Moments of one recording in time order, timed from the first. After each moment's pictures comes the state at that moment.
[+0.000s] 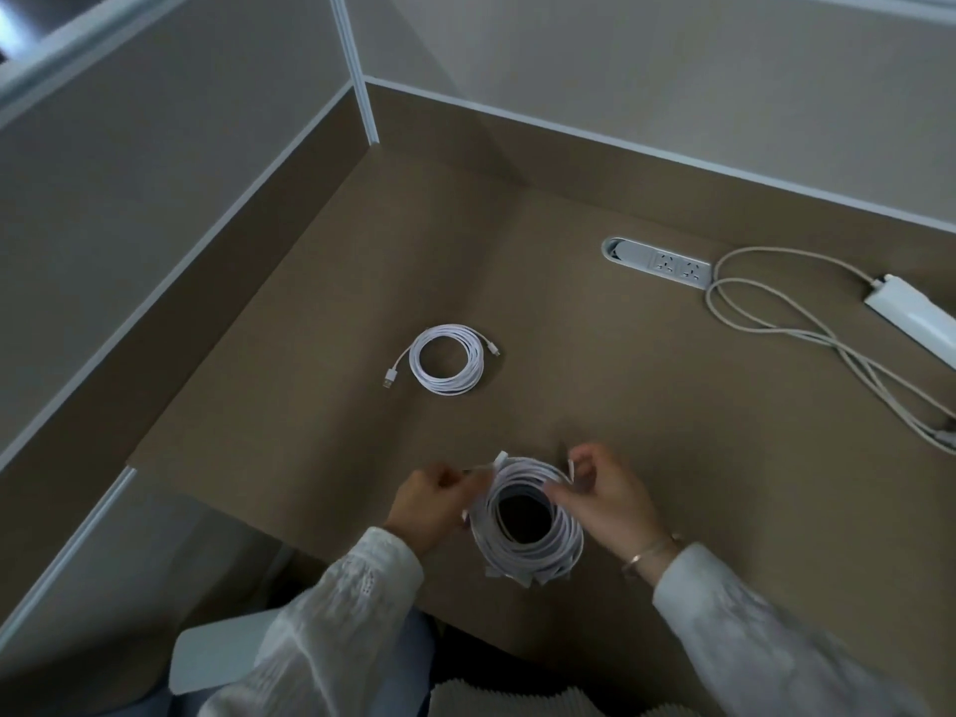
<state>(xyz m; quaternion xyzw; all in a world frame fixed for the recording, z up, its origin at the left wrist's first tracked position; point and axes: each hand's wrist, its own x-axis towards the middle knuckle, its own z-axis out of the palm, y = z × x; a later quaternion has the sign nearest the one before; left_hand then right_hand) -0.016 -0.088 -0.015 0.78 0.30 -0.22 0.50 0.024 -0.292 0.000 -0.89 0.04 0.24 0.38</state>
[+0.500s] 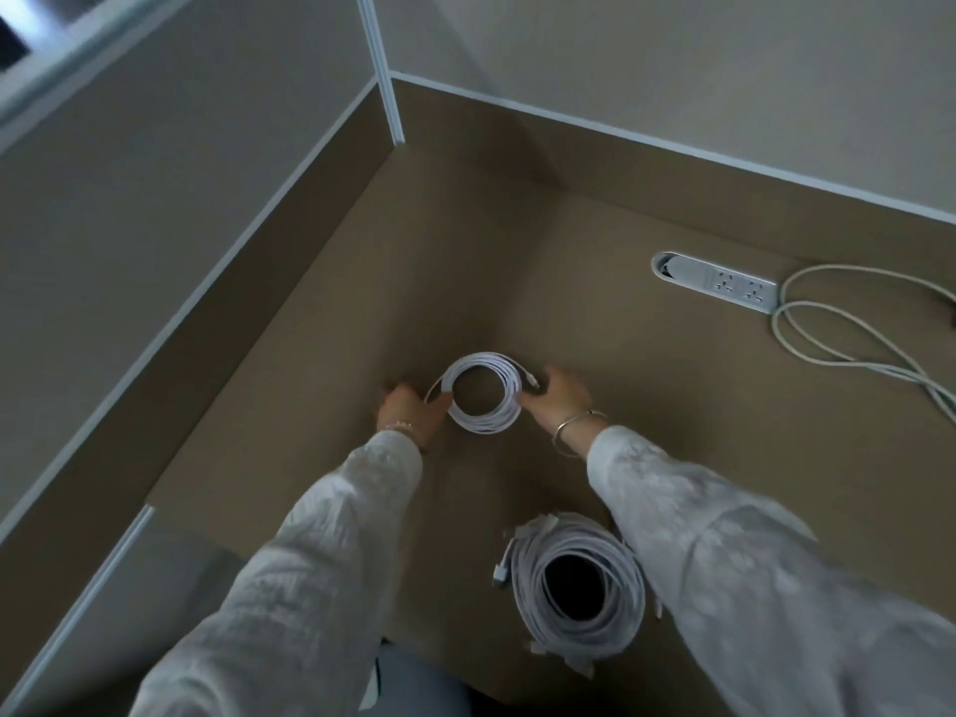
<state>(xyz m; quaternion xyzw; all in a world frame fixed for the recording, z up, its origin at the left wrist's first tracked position) 0.129 0.008 -0.061 0.84 0.37 -0.17 0.35 0.185 -0.176 -0.071 -0.92 0.04 0.24 0.32</state>
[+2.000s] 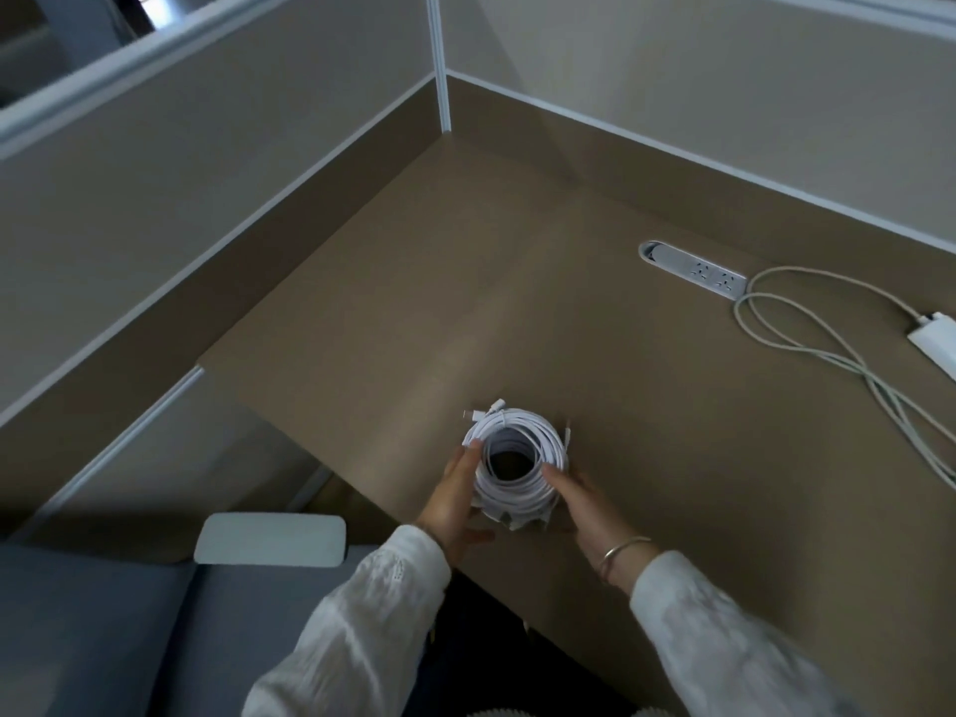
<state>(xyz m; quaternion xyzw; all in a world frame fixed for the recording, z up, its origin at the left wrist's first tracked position) -0.078 -0.169 -0.004 0.49 0.45 -0.16 0.73 -0.023 -0.318 -0.030 -0.67 0.12 0.38 0.62</state>
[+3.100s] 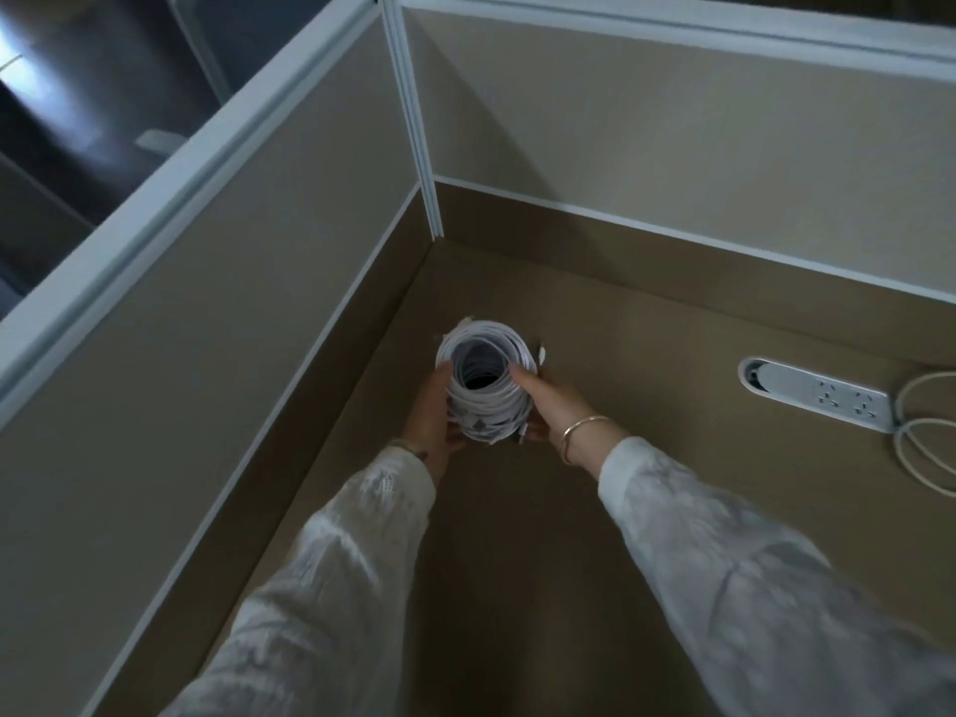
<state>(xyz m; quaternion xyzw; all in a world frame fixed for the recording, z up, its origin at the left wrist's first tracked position) 0.288 0.106 -0.026 0.54 0.39 -0.14 0.73 0.335 -0.034 -0.041 -0.69 0.17 0.31 0.63</state>
